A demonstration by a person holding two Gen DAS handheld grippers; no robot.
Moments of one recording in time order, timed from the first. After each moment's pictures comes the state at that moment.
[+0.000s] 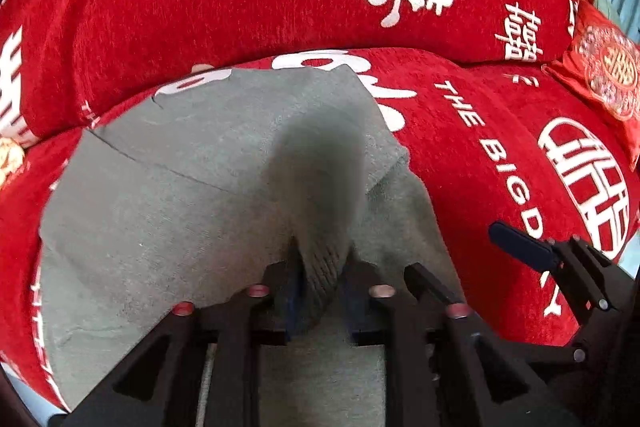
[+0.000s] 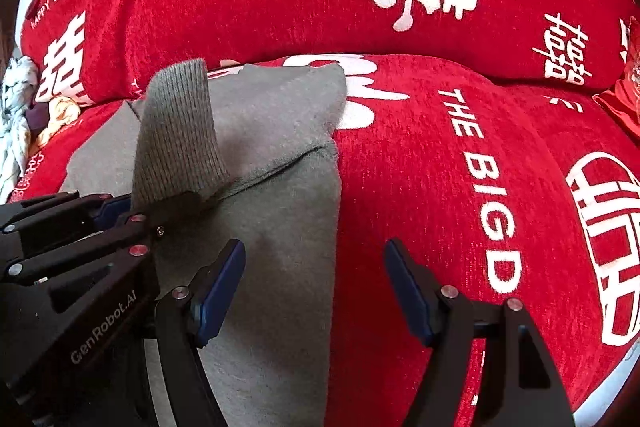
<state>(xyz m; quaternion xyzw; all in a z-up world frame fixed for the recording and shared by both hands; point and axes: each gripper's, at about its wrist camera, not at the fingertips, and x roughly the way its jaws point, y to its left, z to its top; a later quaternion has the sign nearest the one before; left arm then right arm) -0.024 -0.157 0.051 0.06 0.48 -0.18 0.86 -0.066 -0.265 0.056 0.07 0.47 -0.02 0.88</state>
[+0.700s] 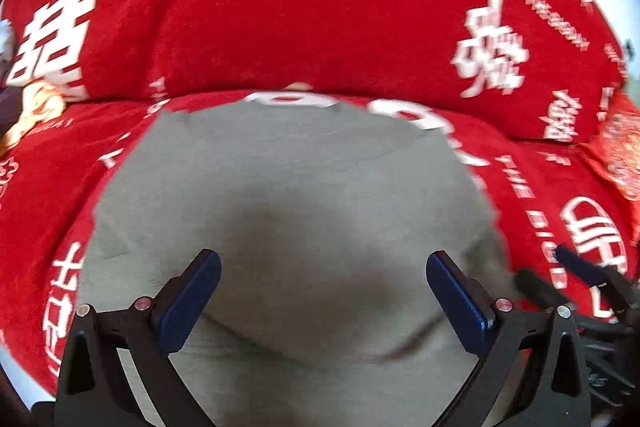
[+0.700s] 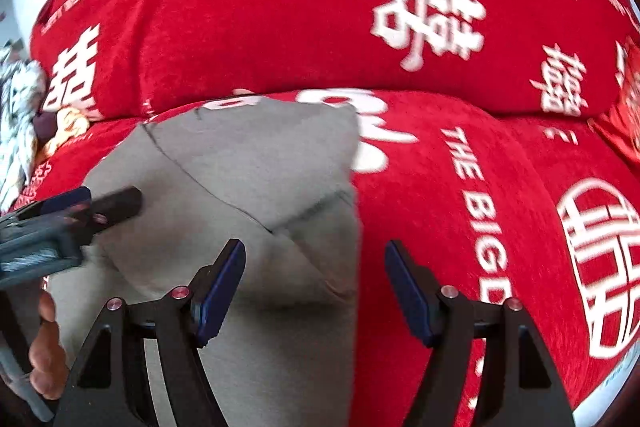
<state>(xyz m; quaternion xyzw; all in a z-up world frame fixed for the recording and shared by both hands) 0.001 -0.047 0.060 -0.02 0.44 -0.11 0.89 -0.050 -0.229 0.092 0.04 0.43 -0.01 0.90</state>
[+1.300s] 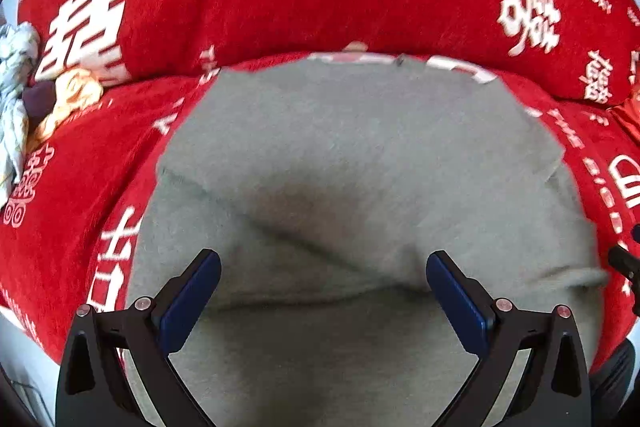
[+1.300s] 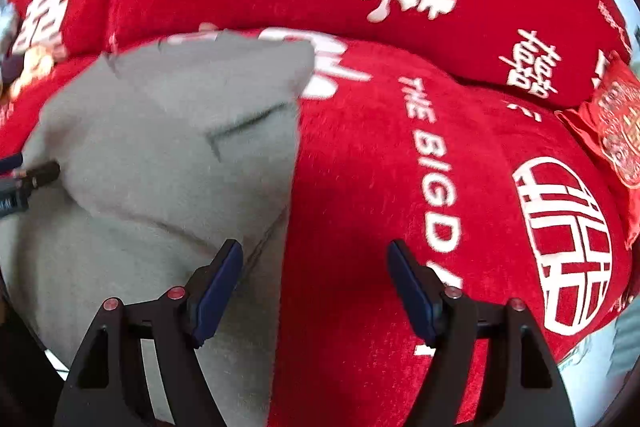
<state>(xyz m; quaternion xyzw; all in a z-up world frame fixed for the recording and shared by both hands) -0.024 -0.009 0.034 0.04 0.46 -0.08 0.89 -0.089 -0.256 0.077 0.00 0.49 -0.06 0.87</state>
